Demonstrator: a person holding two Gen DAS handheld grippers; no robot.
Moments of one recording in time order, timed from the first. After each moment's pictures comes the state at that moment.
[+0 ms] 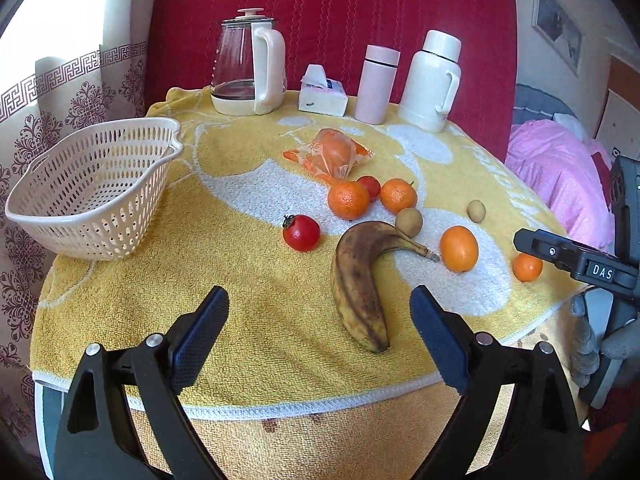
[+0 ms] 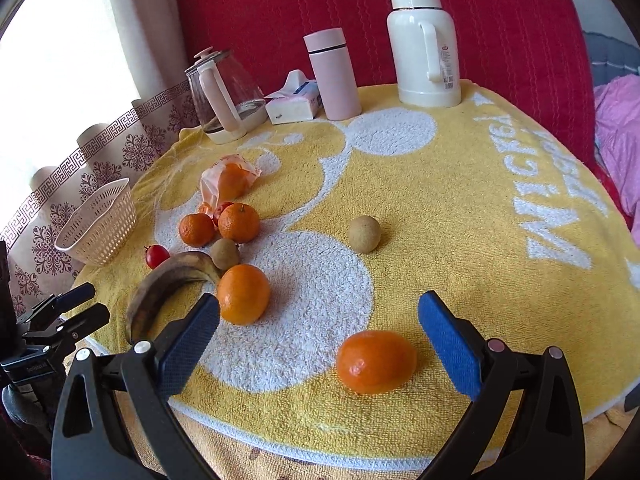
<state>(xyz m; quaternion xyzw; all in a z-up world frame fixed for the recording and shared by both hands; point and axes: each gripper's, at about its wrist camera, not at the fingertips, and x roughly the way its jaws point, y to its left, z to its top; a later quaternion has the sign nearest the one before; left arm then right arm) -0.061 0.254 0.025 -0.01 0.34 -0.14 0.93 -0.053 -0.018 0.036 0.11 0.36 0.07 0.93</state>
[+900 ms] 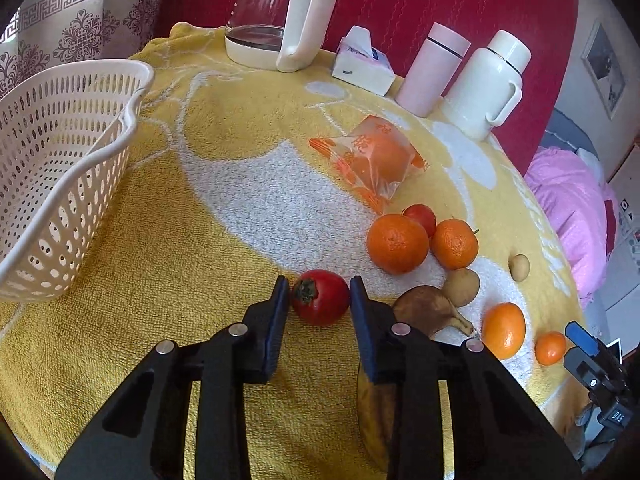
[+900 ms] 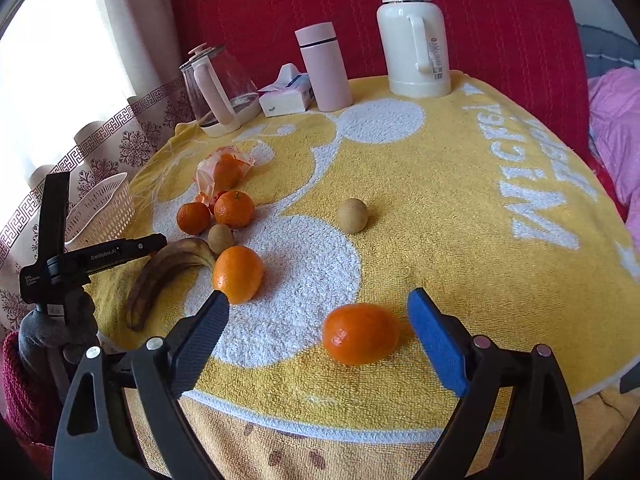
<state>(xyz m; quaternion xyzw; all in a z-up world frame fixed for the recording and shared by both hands) 0.042 0.253 0.000 -0.09 0.43 -0.12 0.89 -0.066 -0.030 0.033 0.11 0.37 0.07 0.92</state>
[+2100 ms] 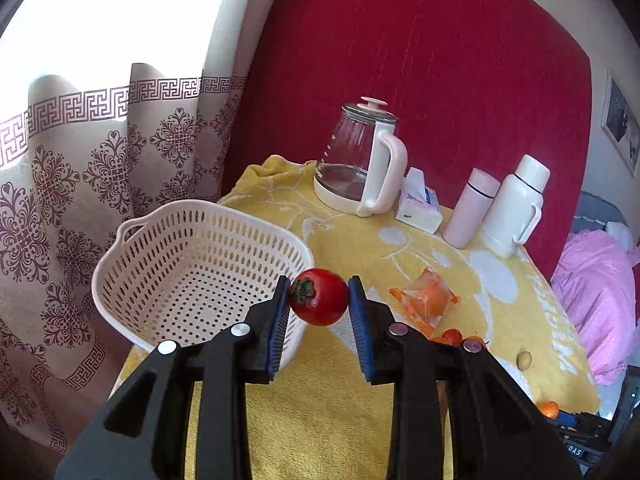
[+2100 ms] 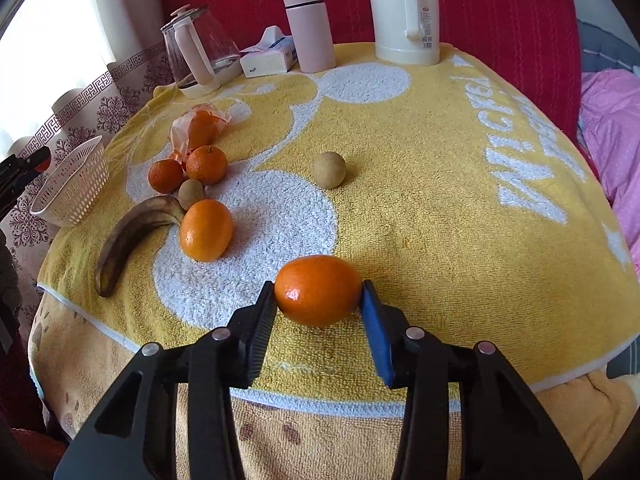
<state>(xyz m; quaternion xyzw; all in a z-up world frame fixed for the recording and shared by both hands) -0.011 0.341 0.097 -0.12 0.25 0.00 0.96 -0.065 -0.027 0.019 0.08 0.43 0.04 0.90</state>
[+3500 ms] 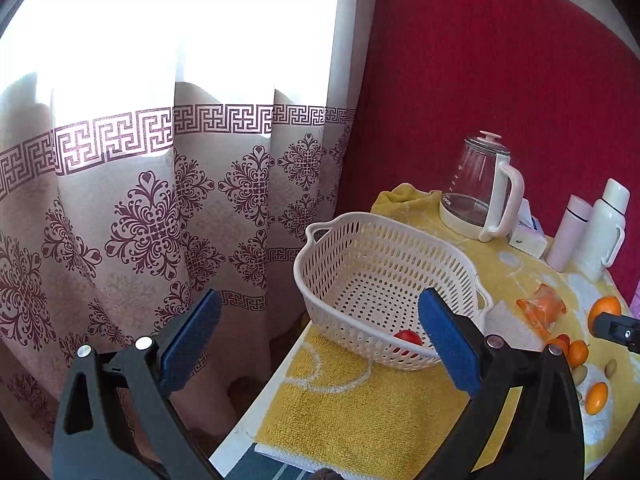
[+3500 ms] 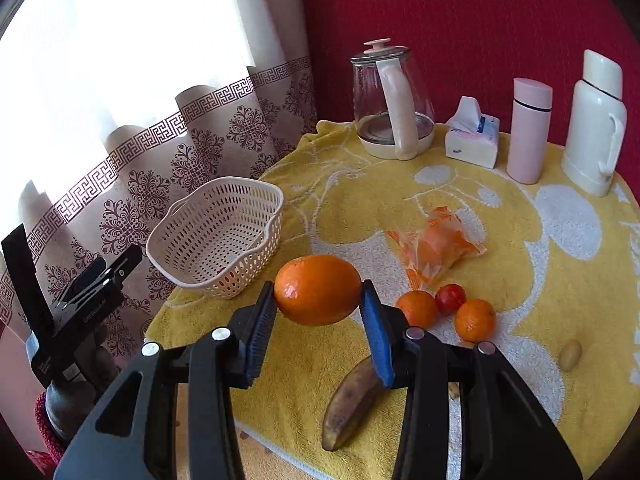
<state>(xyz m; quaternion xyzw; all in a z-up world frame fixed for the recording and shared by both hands) -0.070 0.417 0.074 -0.09 0.21 0.18 0.96 0.007 0.167 0.115 0.04 0.36 0.24 0.90</state>
